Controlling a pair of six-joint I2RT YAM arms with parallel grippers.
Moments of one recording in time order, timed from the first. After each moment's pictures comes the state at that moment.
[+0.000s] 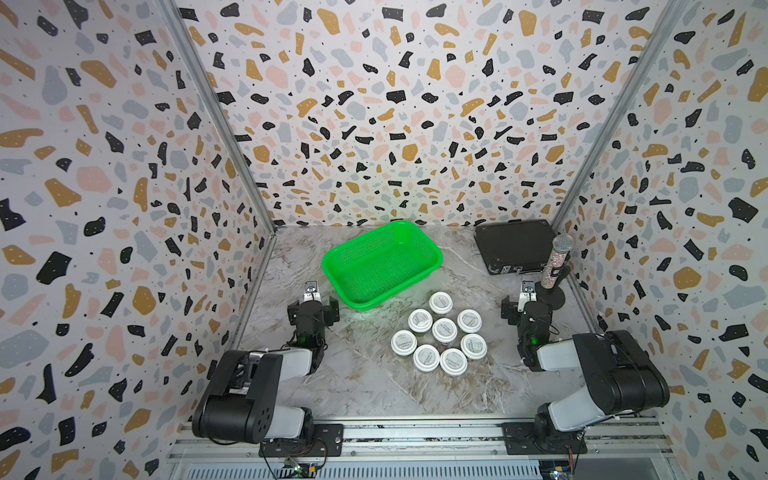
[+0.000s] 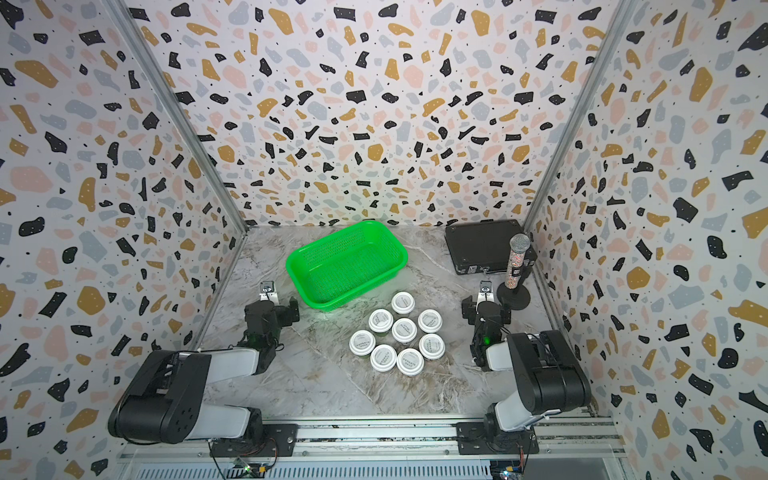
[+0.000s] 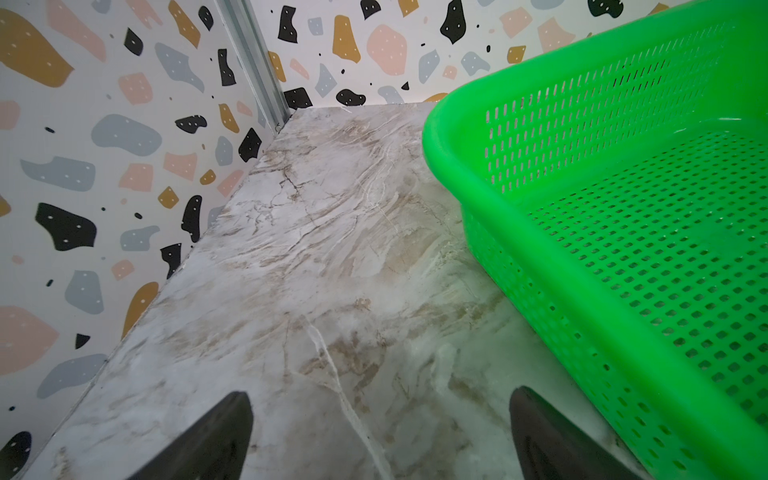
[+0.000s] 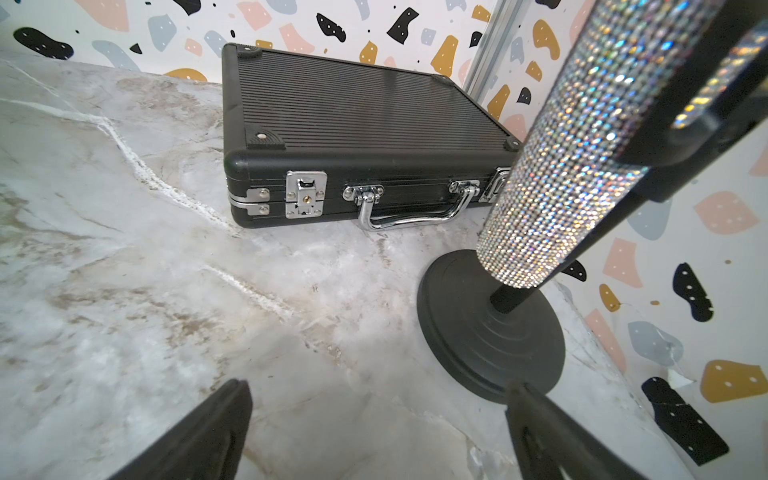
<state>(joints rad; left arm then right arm) -0.11 1.38 0.30 0.69 -0.33 -0.01 0.12 1.52 0.29 0.89 0.36 -0.10</state>
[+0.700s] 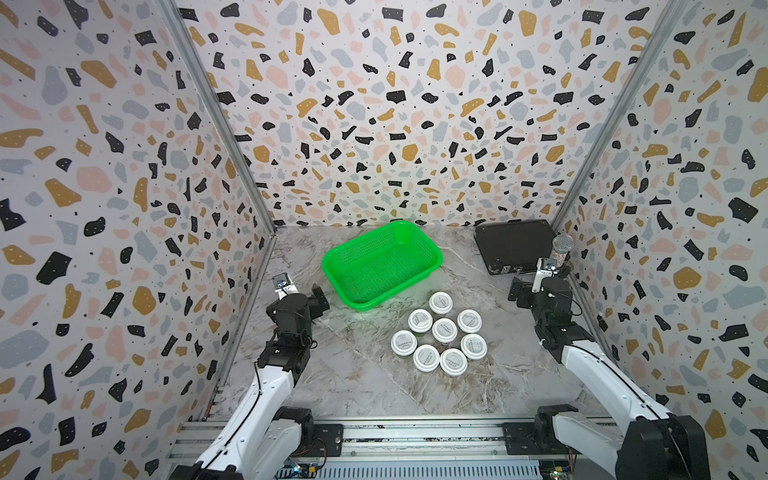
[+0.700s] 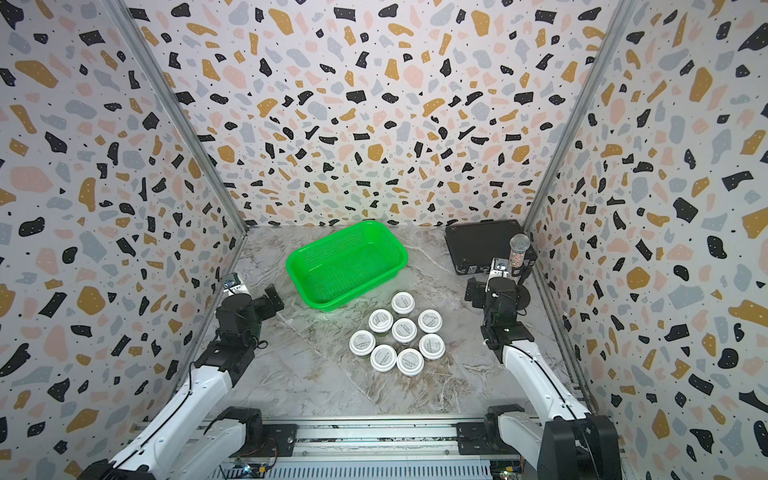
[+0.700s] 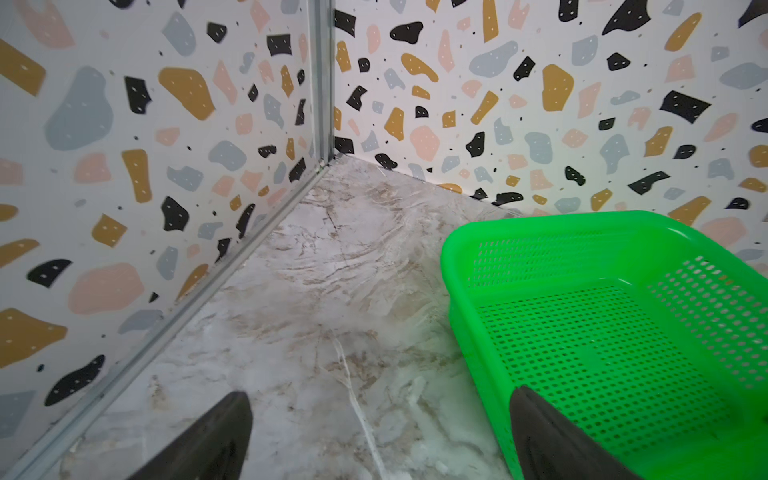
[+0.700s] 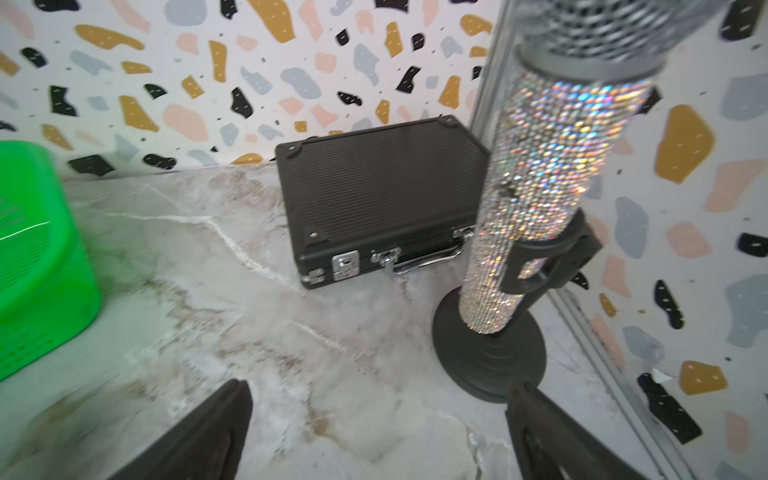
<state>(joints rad) -0.12 0.86 0.52 -0.05 -0.34 -0.34 0.12 1.04 0.61 -0.01 0.21 0.12</state>
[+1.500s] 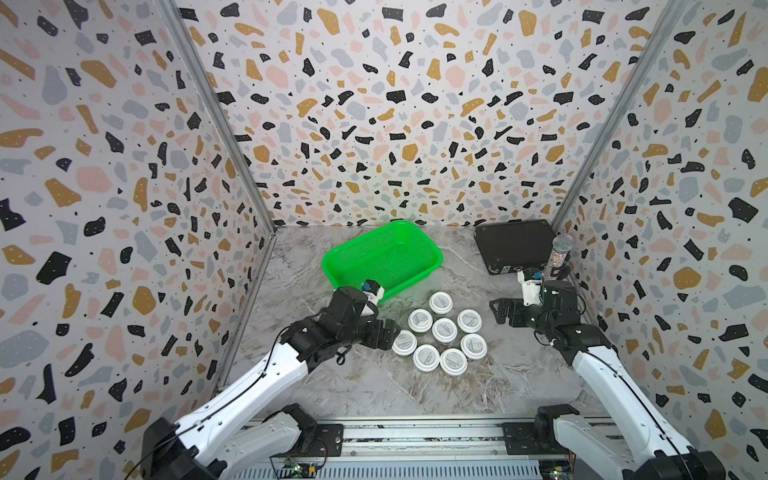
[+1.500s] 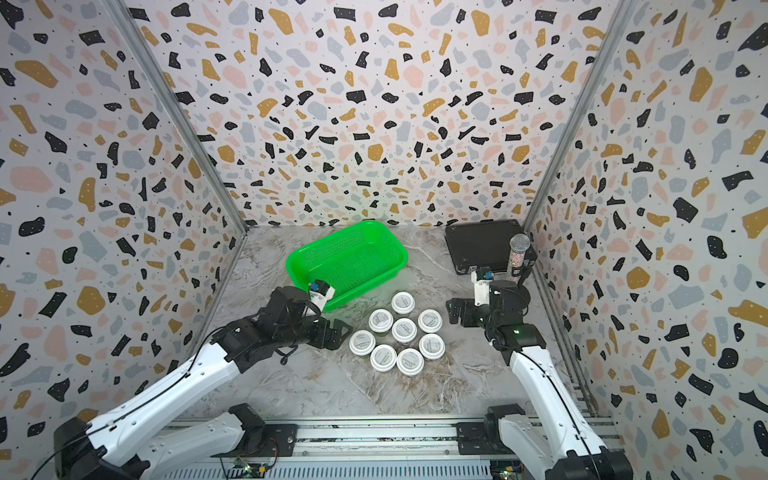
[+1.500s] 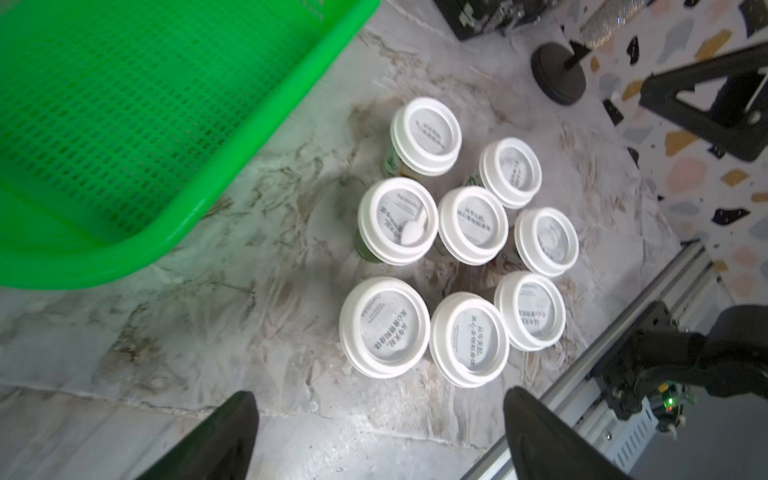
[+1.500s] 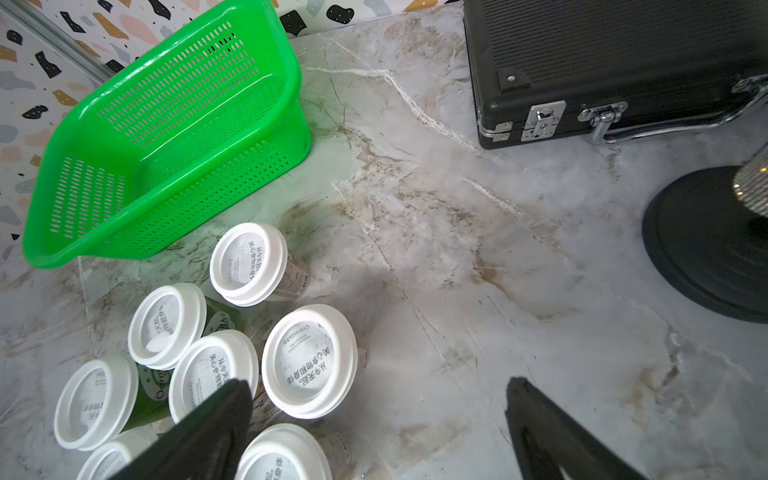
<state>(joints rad) -0.69 1.05 0.87 -0.63 0.15 -0.34 0.13 0.93 0.70 -0.45 -0.27 0.18</state>
